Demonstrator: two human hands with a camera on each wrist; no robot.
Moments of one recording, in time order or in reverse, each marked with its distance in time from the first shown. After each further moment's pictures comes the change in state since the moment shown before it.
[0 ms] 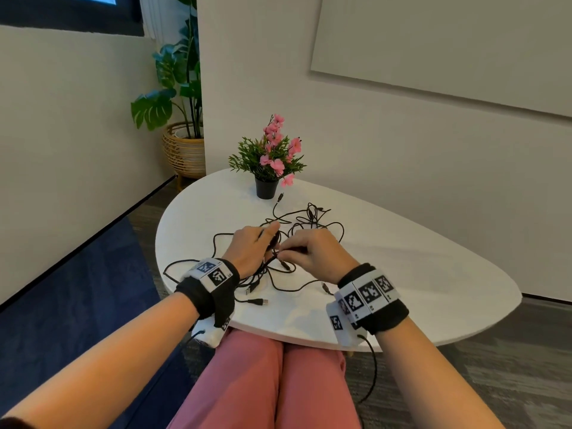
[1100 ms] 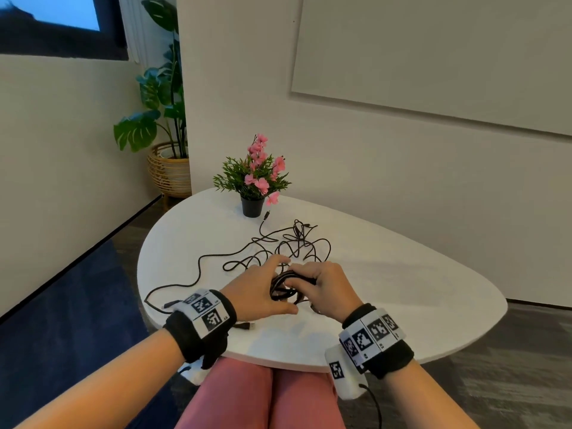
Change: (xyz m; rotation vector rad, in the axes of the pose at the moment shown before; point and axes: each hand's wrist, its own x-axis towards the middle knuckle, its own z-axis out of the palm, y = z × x) left_hand -0.019 0.020 0.016 0.233 -0.354 0.178; right_hand -0.033 0.030 0.005 0.217 0.176 0.123
